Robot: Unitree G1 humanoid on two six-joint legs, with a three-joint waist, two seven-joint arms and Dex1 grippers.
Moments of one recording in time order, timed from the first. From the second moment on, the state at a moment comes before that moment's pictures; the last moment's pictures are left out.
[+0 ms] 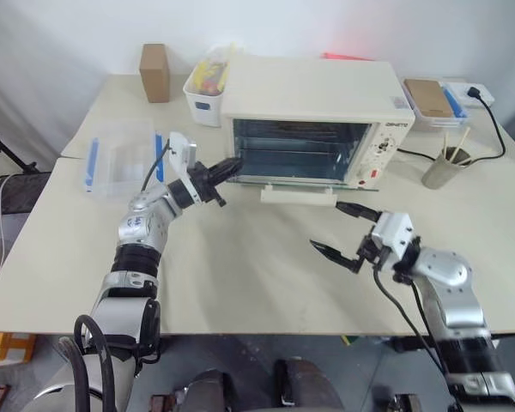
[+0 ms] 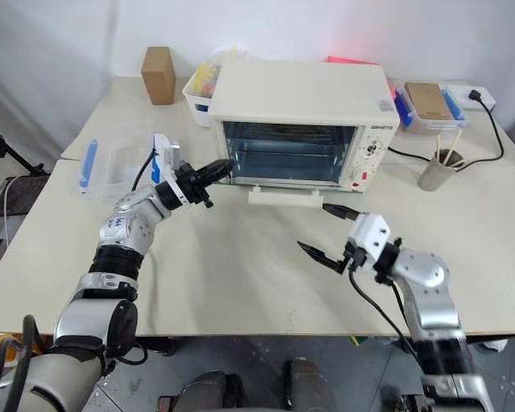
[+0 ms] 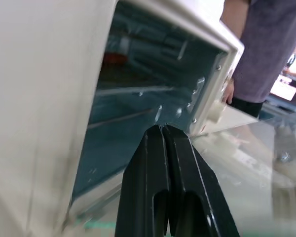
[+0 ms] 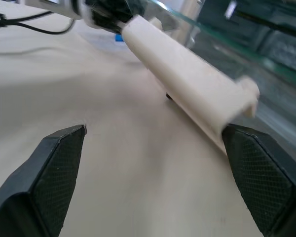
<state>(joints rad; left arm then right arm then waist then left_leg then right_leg) -0.86 0.31 0.11 0.69 -0.43 0.16 -0.98 -0.15 -0.50 -0.10 -0.01 0.31 -0.20 0.94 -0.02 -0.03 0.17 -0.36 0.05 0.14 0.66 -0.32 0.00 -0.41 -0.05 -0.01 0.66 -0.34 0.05</state>
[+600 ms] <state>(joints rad) -0.56 0.30 0.00 0.43 -0.37 0.17 -1.08 0.17 -0.58 -0.46 -0.31 0.43 0.09 0.61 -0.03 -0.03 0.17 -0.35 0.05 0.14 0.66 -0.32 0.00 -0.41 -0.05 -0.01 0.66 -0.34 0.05</state>
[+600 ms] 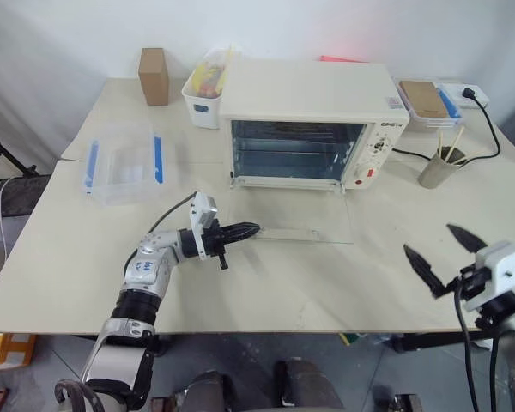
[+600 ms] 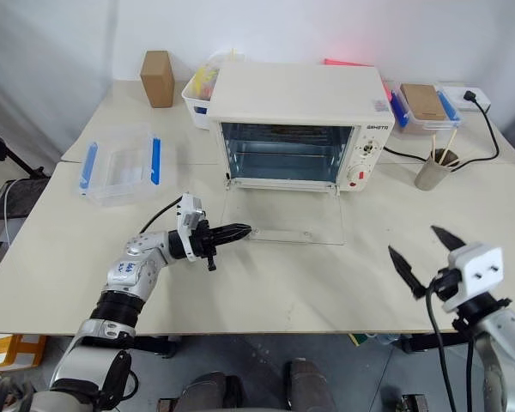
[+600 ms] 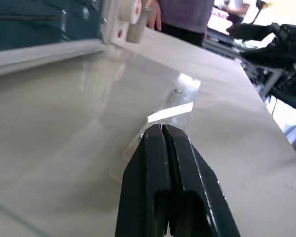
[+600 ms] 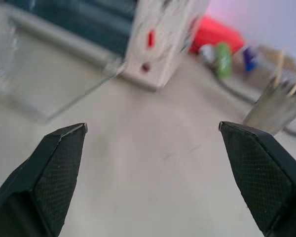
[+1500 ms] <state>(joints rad) -0.20 0.29 0.14 -0.14 -0.50 0.28 -0.73 -1.01 -0.37 0.35 0.67 -0.41 -0.06 0.17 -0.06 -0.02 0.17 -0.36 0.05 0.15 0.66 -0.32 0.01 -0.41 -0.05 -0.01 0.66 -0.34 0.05</state>
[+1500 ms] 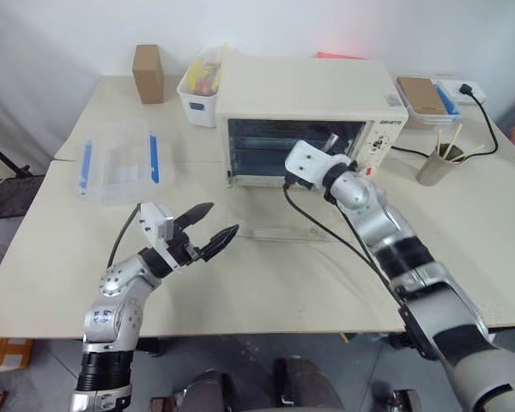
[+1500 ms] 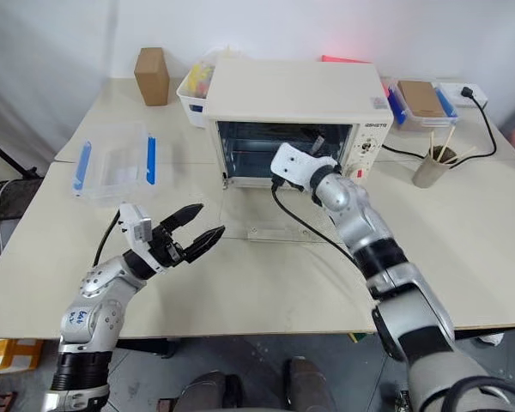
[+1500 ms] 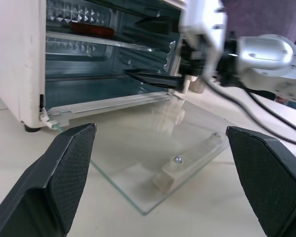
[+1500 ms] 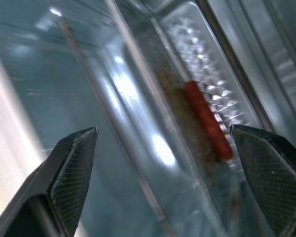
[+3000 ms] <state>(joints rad) -0.98 0.32 0.19 0.74 -0.50 0.22 -0.96 -0.77 -0.49 0.35 0.24 -0.62 -0.07 0.33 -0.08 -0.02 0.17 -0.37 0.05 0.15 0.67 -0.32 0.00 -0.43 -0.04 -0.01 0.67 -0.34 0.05</state>
